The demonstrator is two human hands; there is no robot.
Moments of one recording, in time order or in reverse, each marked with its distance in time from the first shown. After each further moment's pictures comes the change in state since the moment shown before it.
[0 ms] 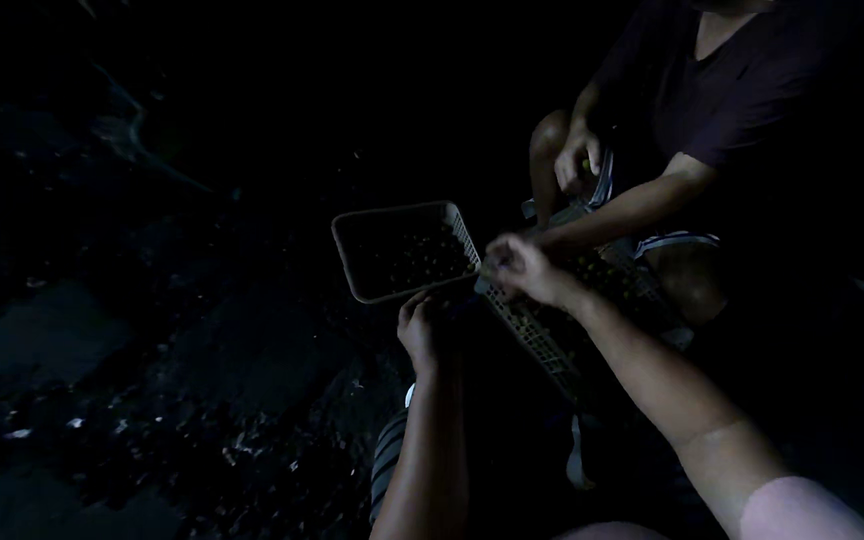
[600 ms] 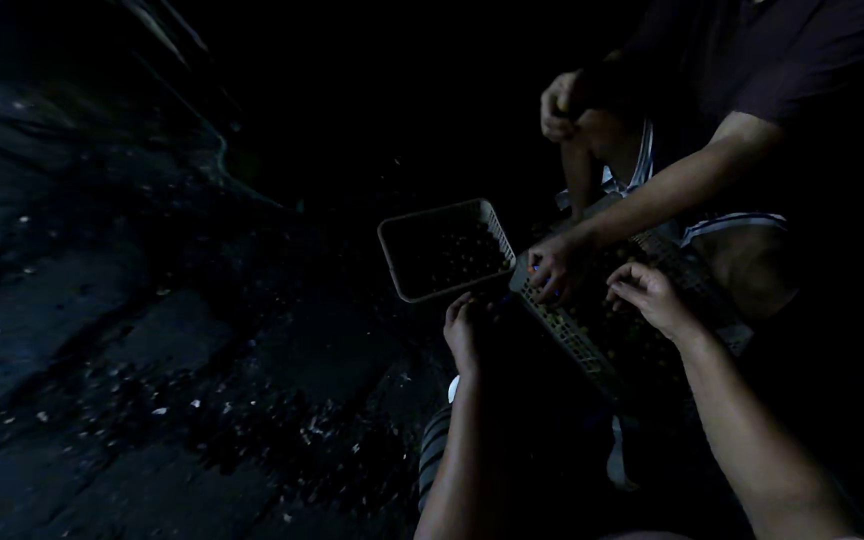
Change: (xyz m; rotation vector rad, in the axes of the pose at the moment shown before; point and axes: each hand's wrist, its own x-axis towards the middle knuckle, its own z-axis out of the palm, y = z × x) left_hand 0.000 0.003 0.002 0.060 -0.044 -0.068; right_hand -0.087 0.056 -0.053 0.180 0.247 0.278
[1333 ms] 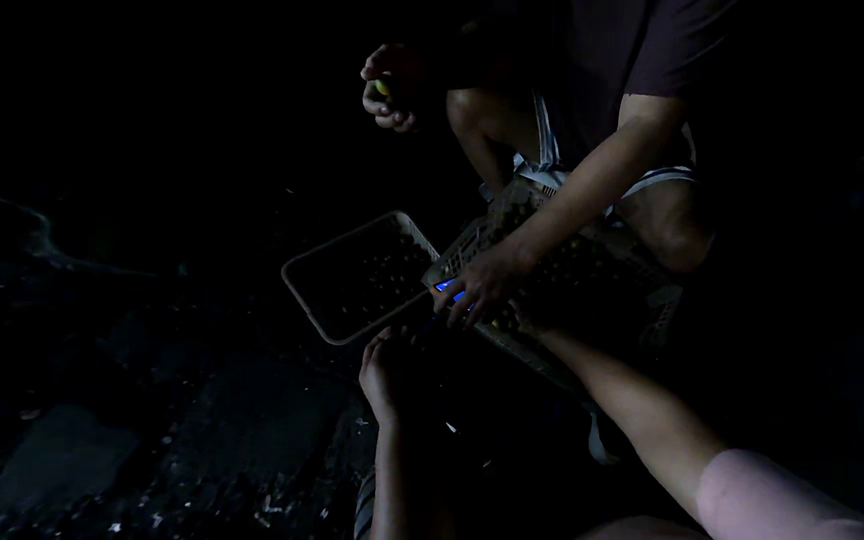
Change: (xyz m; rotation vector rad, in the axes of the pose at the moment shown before) left_hand 0.006 -0.029 0.010 0.213 -0.091 0.088; right_hand 0.063 0.138 0.073 -0.113 0.063 0.338
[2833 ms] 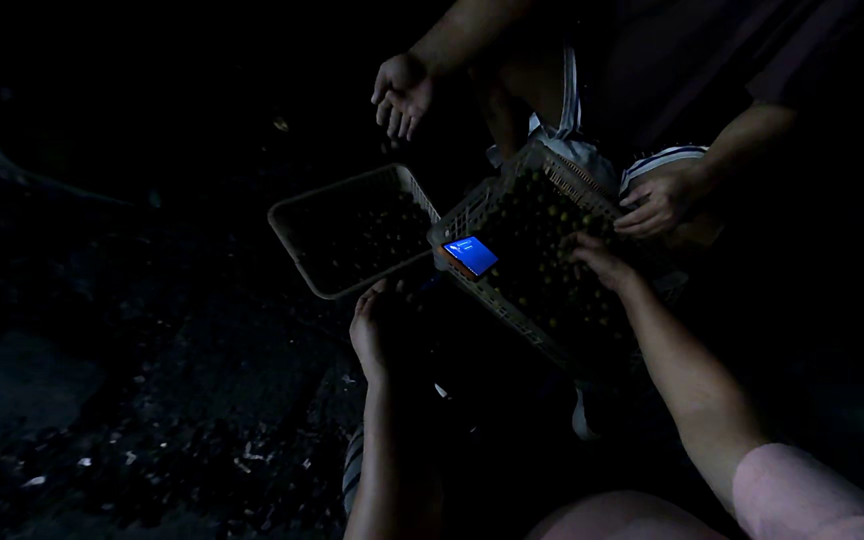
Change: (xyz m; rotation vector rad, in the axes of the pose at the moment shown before) left_hand -0.006 0.019 0.001 -0.217 0.002 -0.127; right_hand -0.030 -0.015 -0.130 0.135 -0.073 0.090
